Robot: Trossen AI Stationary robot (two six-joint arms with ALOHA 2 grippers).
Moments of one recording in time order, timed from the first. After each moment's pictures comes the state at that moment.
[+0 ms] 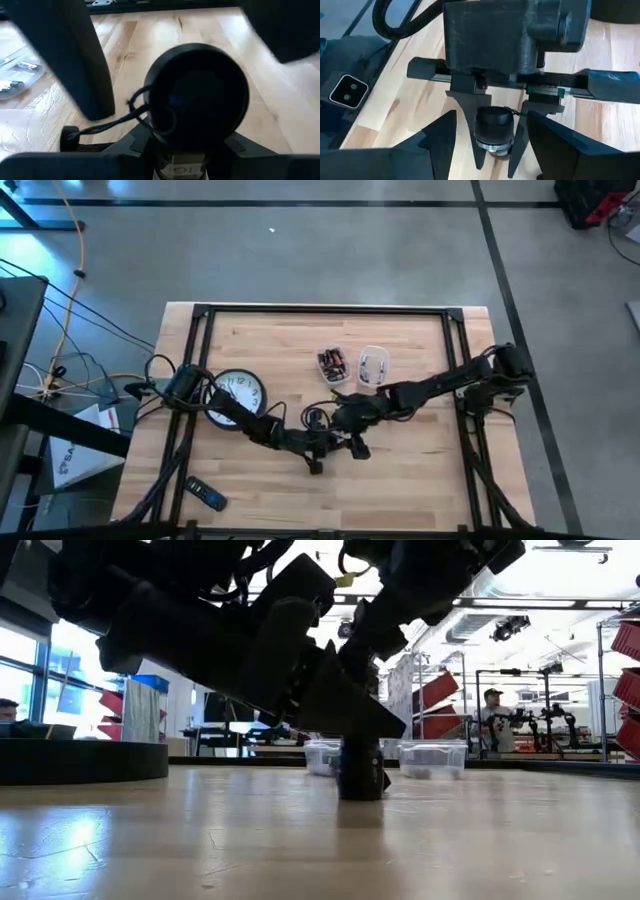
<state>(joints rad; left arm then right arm) -0.37 2.08 0.90 0.72 -0.39 -0.12 0.21 1.71 1.07 -0.11 -0.18 0.09</state>
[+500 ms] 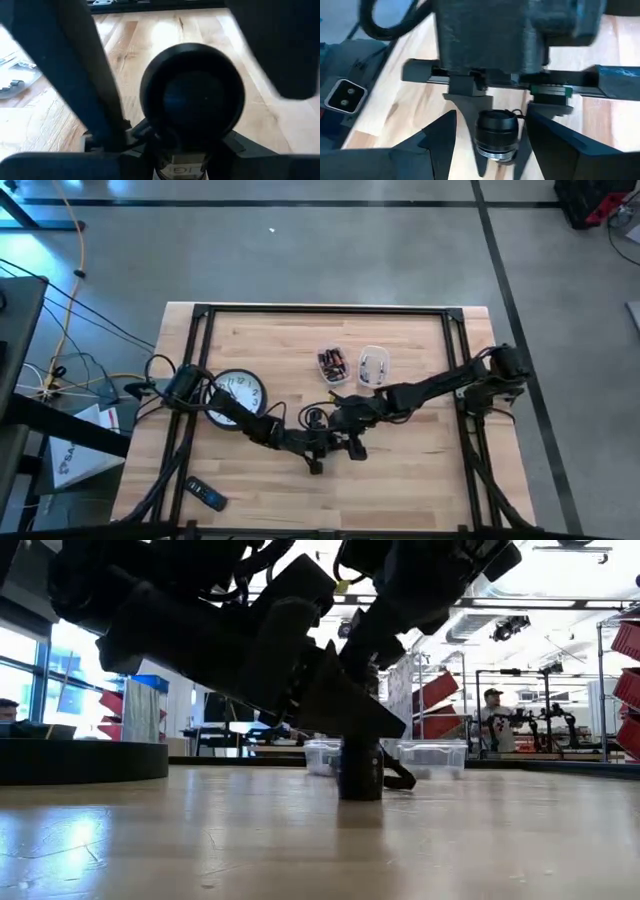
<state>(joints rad) -0.37 2.08 0.90 0.72 -0.40 -0.13 0.21 1.74 1.07 -0.10 -0.17 0.11</state>
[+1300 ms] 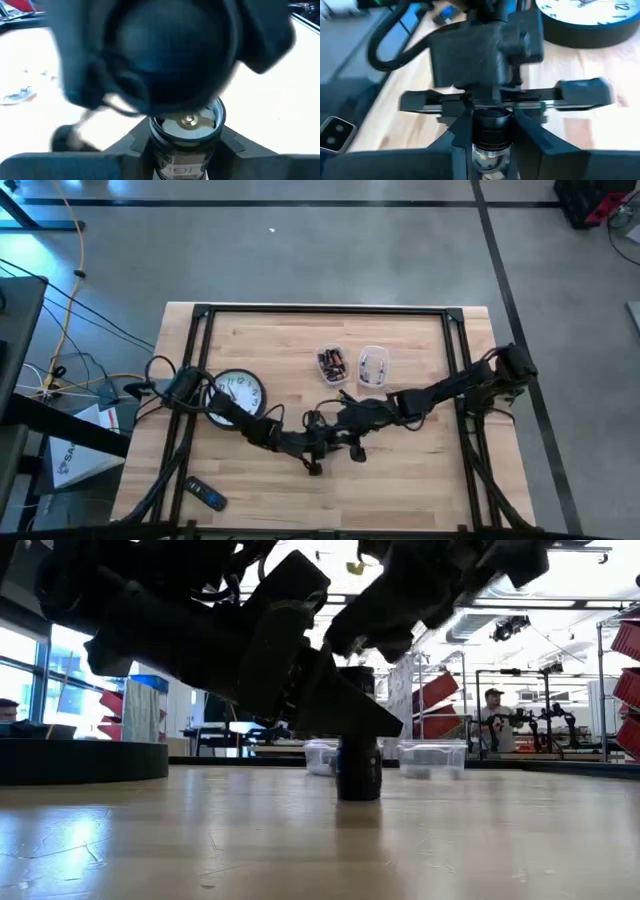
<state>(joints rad) -0.40 2.08 0.90 0.76 -0.45 -0.09 0.26 1.68 0.86 0.31 -0.03 0.22</state>
